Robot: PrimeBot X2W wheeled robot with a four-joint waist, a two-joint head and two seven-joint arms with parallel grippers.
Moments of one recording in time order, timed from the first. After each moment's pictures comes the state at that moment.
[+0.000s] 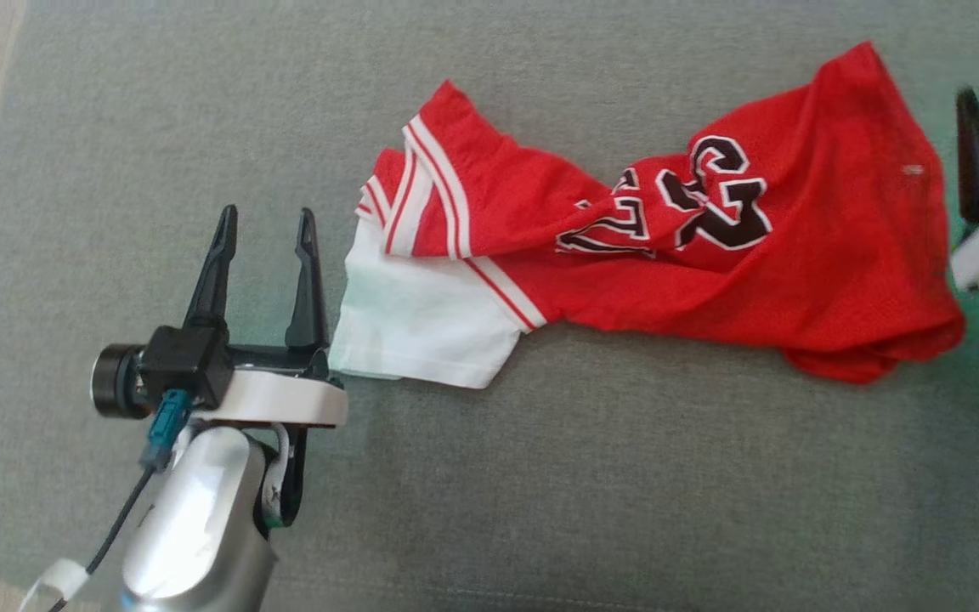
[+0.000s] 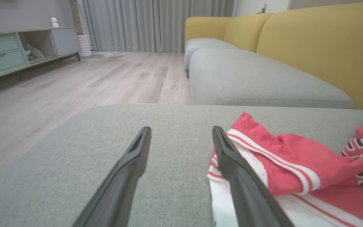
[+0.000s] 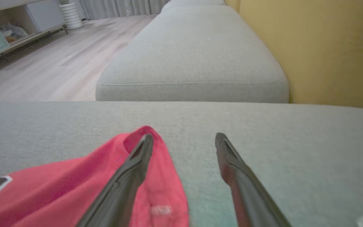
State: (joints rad) left arm -0.36 0.15 -0.35 0.29 -0.32 0.15 -0.25; right arm -0.57 -0.36 0.00 0.49 0.32 0.13 0.08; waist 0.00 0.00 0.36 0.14
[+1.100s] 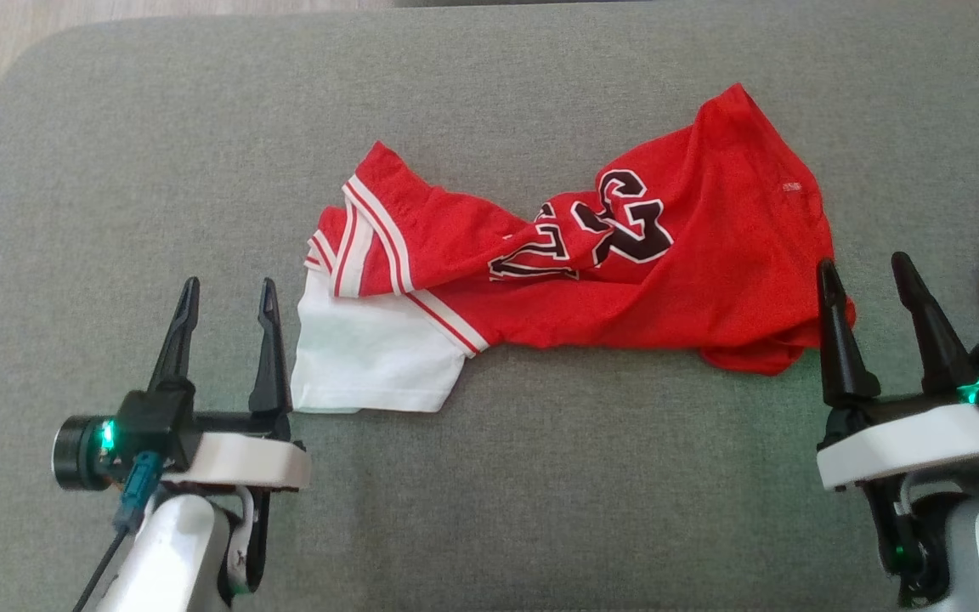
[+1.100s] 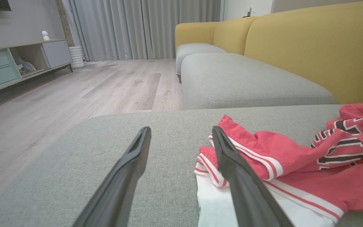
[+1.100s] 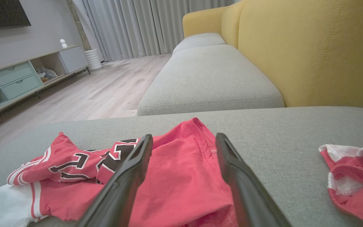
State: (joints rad) left arm -0.22 0.22 -0.32 0.21 -0.31 0.20 -0.21; right arm -0.02 -0.05 -0.03 -0.14 0.19 0.13 0.08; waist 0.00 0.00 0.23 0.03
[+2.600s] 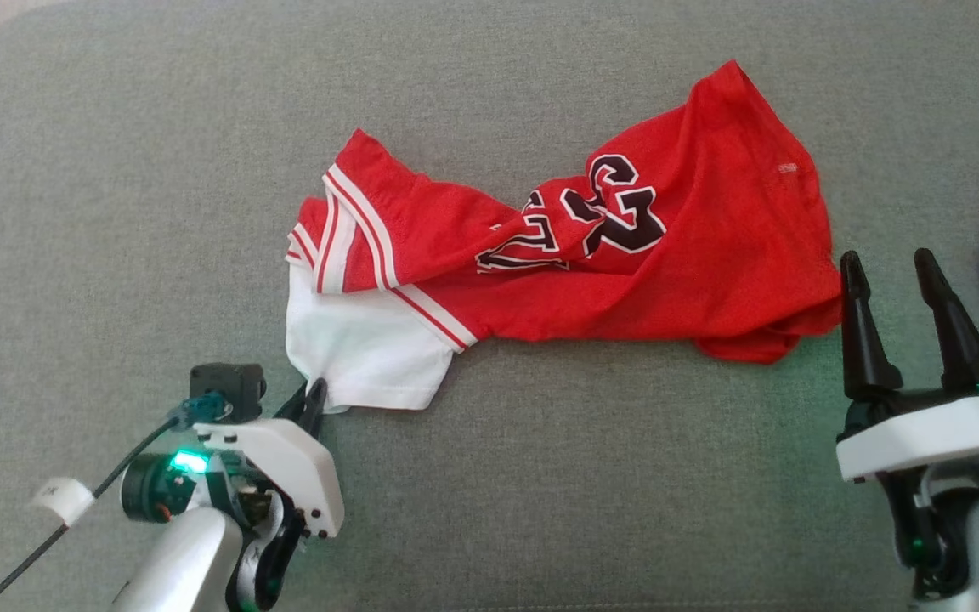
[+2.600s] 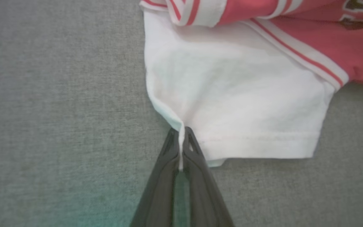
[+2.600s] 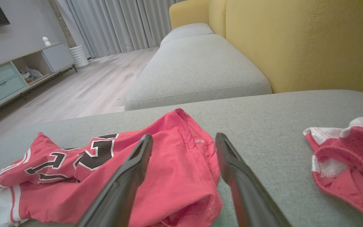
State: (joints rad) left arm -0.22 0.25 -0.44 0.24 -0.52 0.07 0.39; right arm -0.03 -0.05 -0.07 -0.14 0.22 0.13 0.10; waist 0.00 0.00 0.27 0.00
